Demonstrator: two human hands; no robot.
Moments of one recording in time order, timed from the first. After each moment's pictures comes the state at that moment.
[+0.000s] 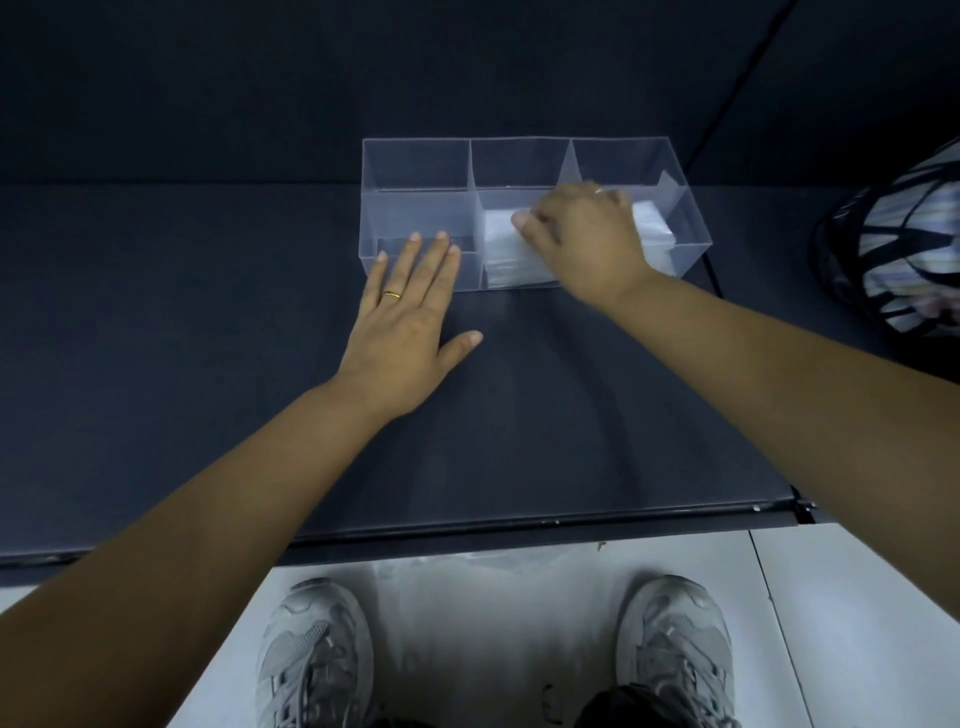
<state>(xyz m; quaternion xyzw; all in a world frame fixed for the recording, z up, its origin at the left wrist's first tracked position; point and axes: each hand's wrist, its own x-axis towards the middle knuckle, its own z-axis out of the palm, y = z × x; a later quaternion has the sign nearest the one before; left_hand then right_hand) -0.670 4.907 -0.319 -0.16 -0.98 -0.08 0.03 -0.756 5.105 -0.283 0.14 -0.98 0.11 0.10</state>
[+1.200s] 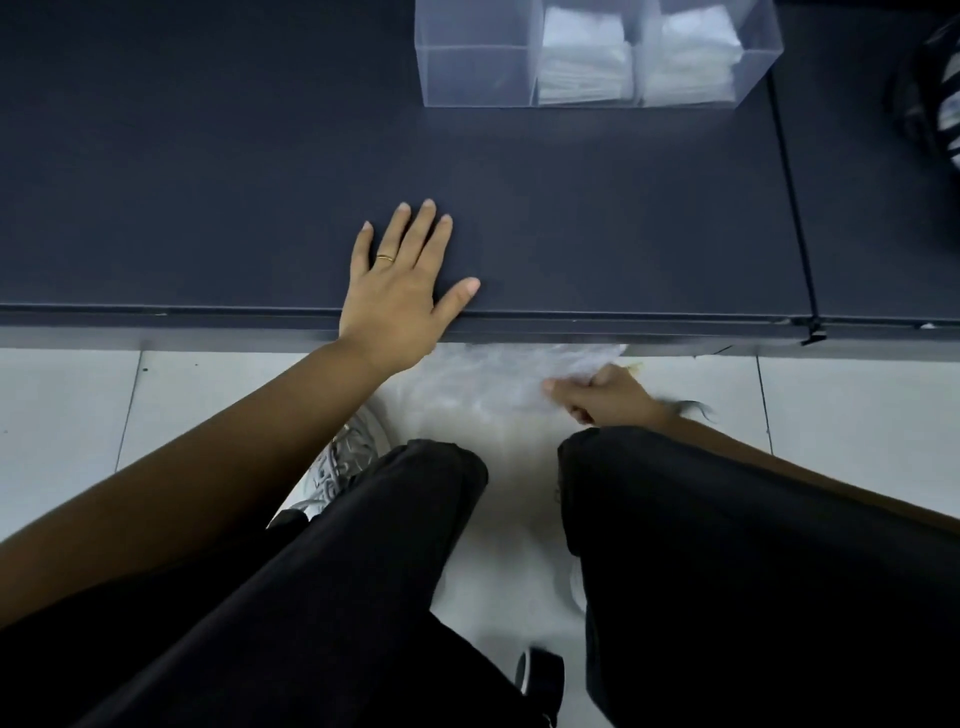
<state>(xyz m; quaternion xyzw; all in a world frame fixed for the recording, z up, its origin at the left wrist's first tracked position) -0.529 4.875 -0.350 -0.07 -0.99 -0.07 -0.06 -0.484 5.121 -0.377 -0.12 -0.80 0.48 -0.35</state>
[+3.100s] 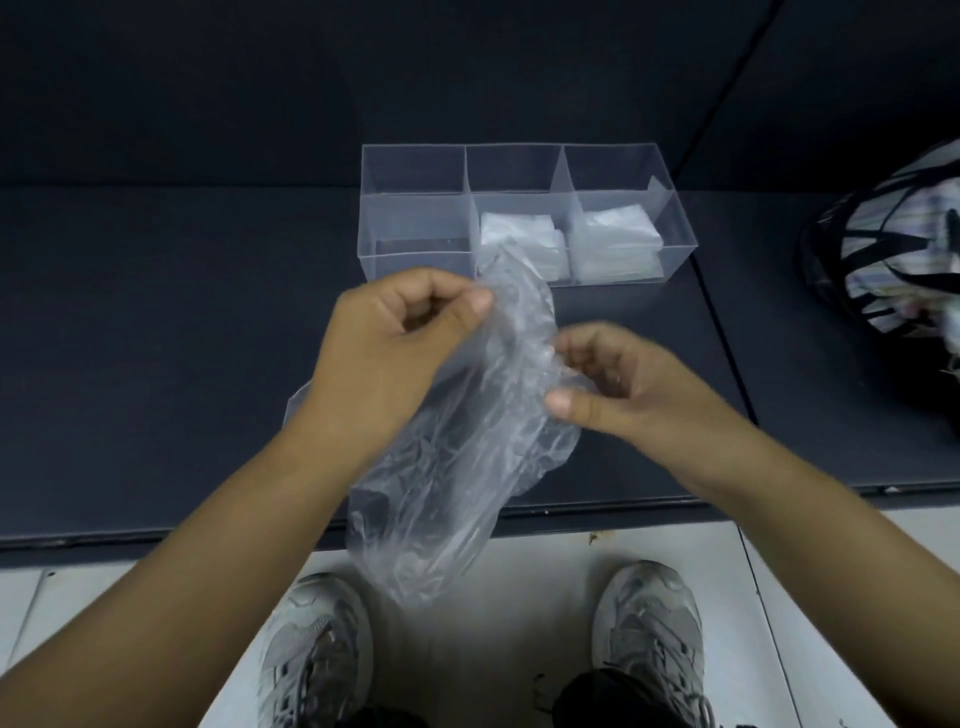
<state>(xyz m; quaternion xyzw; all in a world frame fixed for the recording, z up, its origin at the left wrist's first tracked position) -0.603 4.929 -0.229 -0.03 -0.74 -0.67 0.03 -0.597 5.137 -0.240 0.06 -0.76 0.60 -0.23</state>
